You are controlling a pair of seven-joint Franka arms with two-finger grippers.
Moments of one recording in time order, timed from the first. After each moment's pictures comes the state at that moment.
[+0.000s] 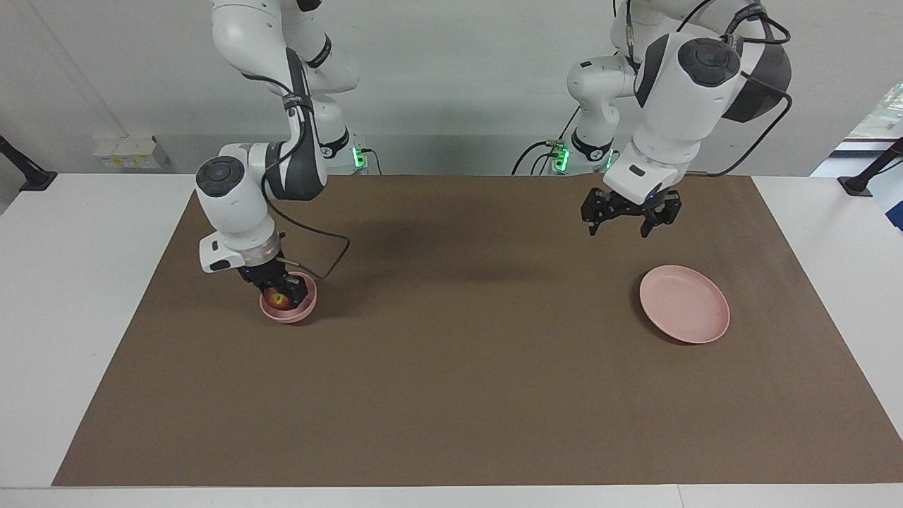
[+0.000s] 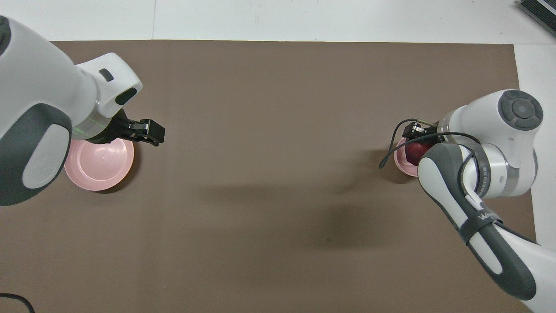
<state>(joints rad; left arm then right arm) 0.17 0.12 -0.50 -1.57 0.07 1.63 -0.21 0.09 0.22 -0.07 -1.98 -0.03 2.23 0.44</state>
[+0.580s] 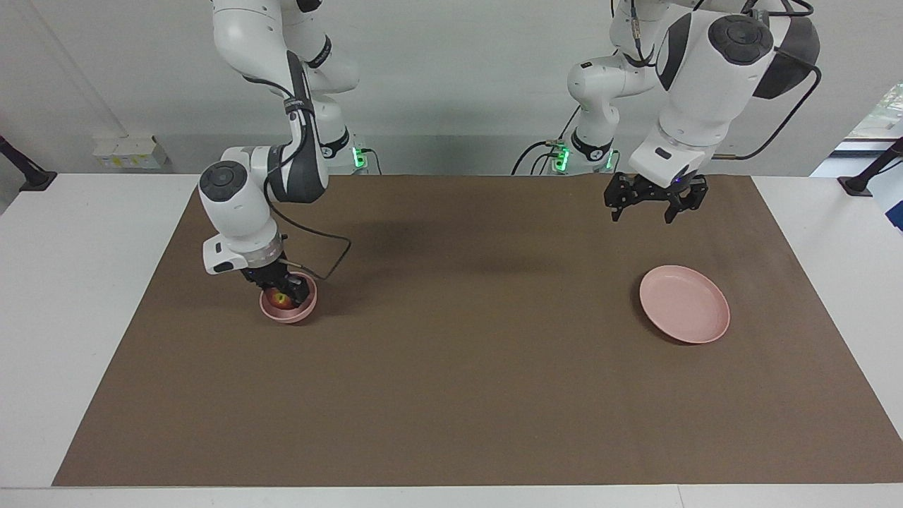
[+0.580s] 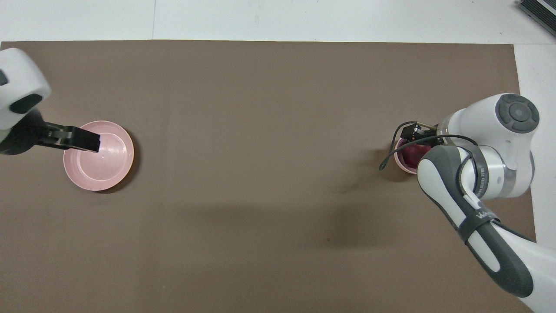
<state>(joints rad) -0.04 -0.05 -0.10 -1.56 -0.01 1.55 0.05 0.08 0.23 -0.07 -1.99 -0.03 2.26 0.44</state>
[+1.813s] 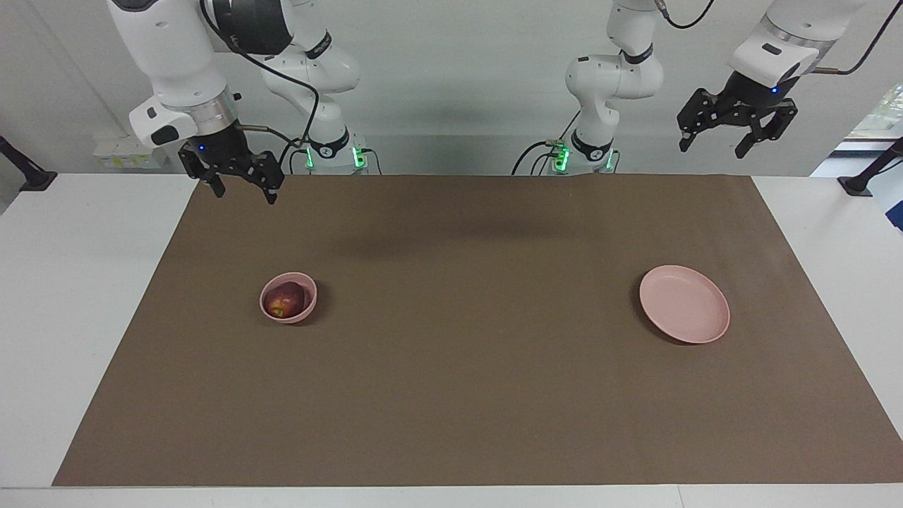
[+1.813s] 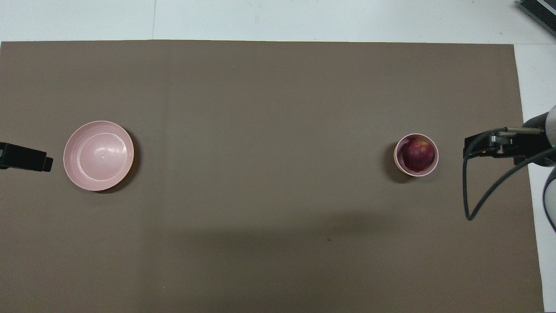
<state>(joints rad) -0.11 -0.06 0.01 -1.45 -0.01 1.38 0.09 0.10 -0.05 -0.07 -1.66 -0.03 1.56 0.17</state>
